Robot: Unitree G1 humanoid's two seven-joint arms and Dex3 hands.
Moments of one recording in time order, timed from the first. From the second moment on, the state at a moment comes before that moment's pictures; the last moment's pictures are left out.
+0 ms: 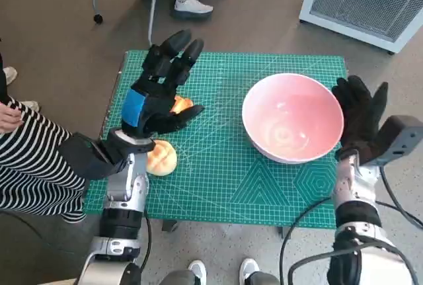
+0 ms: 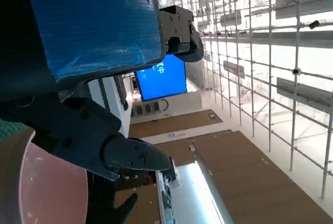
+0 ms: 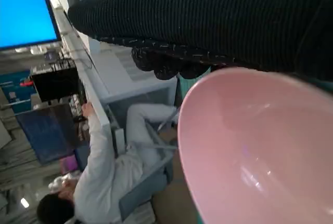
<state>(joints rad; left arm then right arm) -0.58 0.09 0.16 0.44 -0.33 -0.46 -0.51 -0.85 -0.22 -0.43 1.27 0.24 -0.41 0.16</state>
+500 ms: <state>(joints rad) -0.56 0.10 0.17 0.44 -0.33 -0.48 -0.51 -0.91 -0.15 -0.43 1.27 0.24 -0.37 0.16</state>
